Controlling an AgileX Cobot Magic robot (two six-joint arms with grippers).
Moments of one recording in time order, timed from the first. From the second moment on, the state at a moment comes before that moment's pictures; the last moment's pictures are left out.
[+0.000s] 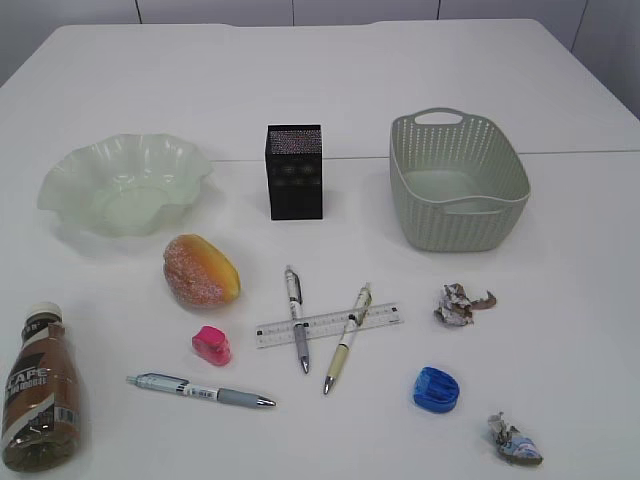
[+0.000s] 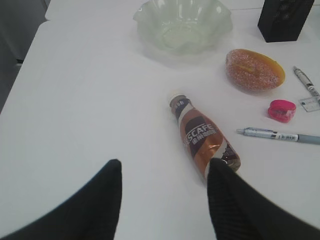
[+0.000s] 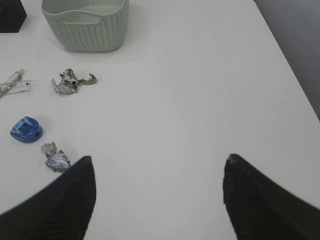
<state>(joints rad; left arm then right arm) 0.04 0.01 -0.53 -0.04 1.09 0.02 0.02 -0.02 -0.50 -0.11 1.15 0.03</state>
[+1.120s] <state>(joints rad) 0.04 0.01 -0.53 -0.07 1.09 0.02 0.02 -0.02 -0.50 -0.11 1.15 0.03</state>
